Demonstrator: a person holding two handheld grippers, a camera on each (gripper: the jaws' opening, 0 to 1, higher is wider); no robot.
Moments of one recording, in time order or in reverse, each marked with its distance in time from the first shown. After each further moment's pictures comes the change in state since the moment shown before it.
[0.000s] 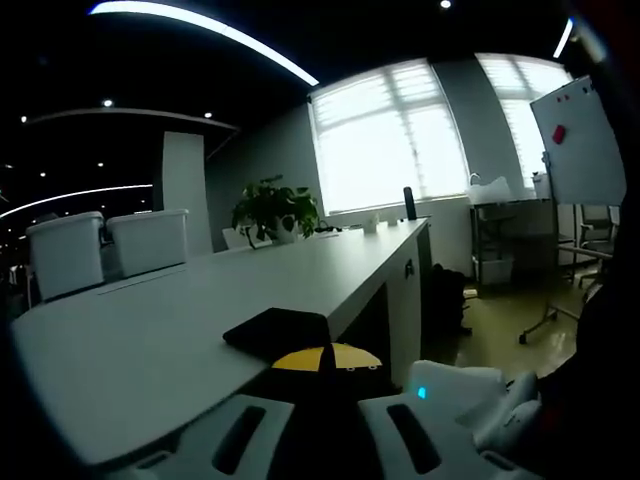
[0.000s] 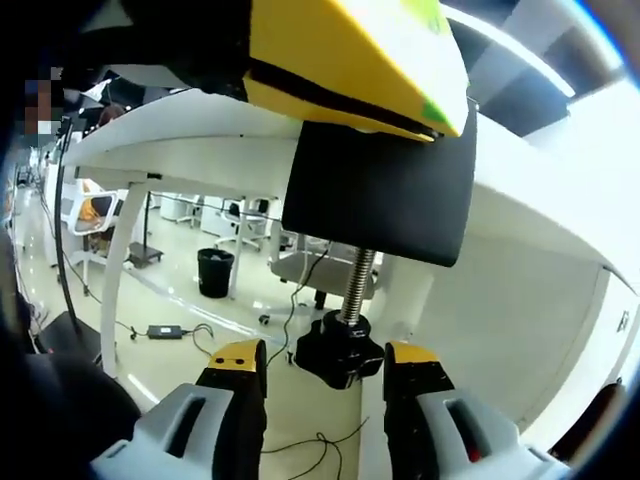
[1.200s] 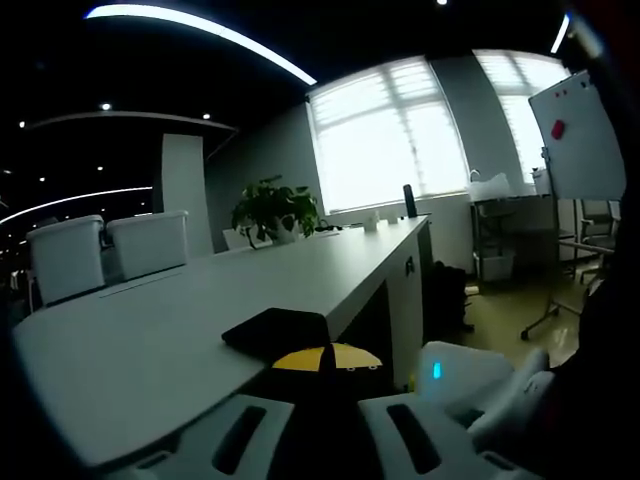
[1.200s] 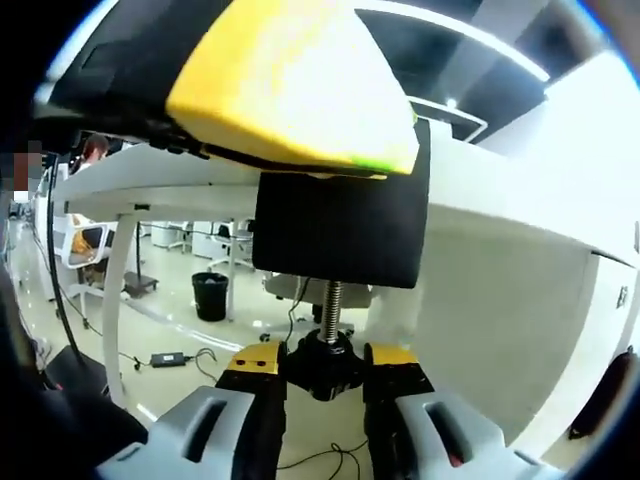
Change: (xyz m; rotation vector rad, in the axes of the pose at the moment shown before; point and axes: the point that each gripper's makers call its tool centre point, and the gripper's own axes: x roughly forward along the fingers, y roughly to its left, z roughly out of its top) left arm 0.006 0.002 0.001 0.017 0.003 0.005; right arm -0.003 -0.007 0.011 0.115 -0.049 -0.026
